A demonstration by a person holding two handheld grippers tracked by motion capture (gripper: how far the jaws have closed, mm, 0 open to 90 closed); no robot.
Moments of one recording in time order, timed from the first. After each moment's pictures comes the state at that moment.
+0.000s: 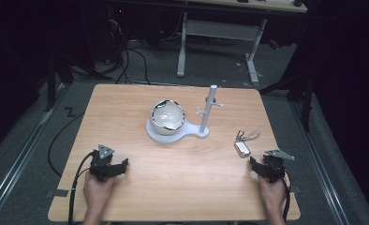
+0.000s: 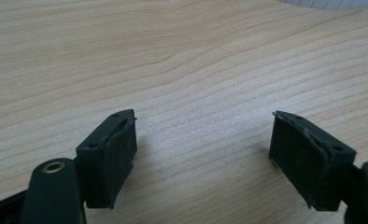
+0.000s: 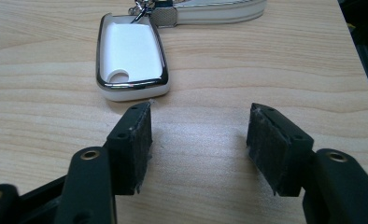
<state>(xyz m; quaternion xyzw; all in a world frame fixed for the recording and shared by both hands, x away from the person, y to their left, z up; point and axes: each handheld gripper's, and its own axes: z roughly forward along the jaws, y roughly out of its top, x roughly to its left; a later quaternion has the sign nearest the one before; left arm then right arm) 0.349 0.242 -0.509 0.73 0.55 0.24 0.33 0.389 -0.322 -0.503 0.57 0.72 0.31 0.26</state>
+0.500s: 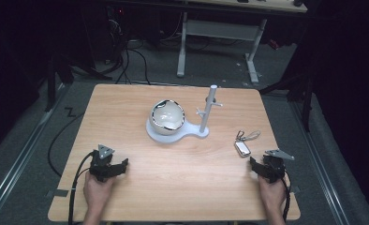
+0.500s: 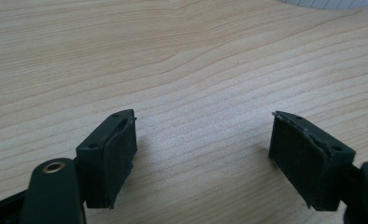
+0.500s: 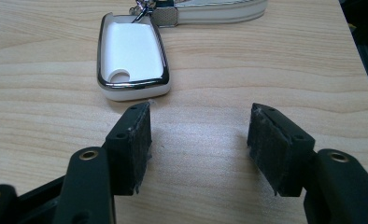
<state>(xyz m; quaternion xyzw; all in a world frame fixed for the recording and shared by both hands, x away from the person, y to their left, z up) 0.349 0.242 -0.509 0.73 0.55 0.24 0.33 0.389 -0.323 -0.503 0.57 0.72 0.31 0.26</state>
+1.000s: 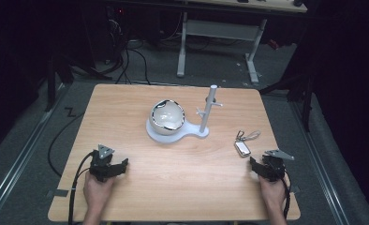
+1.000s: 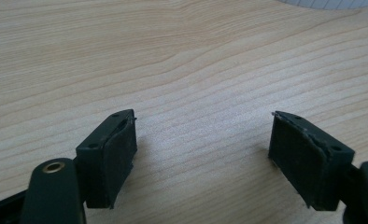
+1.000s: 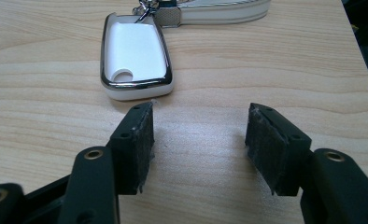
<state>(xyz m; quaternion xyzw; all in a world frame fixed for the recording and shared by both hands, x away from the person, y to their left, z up) 0.349 0.242 -0.509 0.73 0.55 0.24 0.33 0.388 -0.321 -0.503 0.57 0.72 0.31 0.26</state>
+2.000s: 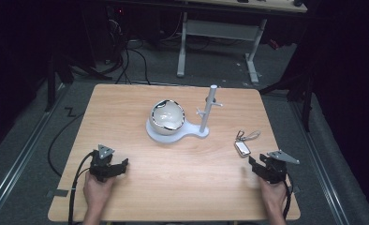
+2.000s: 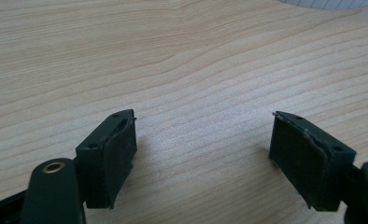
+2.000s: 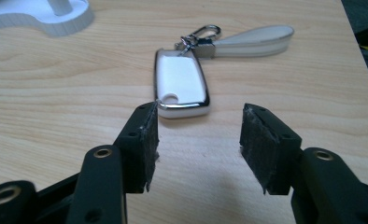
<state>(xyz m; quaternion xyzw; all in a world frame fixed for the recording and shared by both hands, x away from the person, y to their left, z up) 0.349 0.242 -0.509 0.73 0.55 0.24 0.33 0.372 -0.316 -0.484 0.53 0.72 0.37 0.25</state>
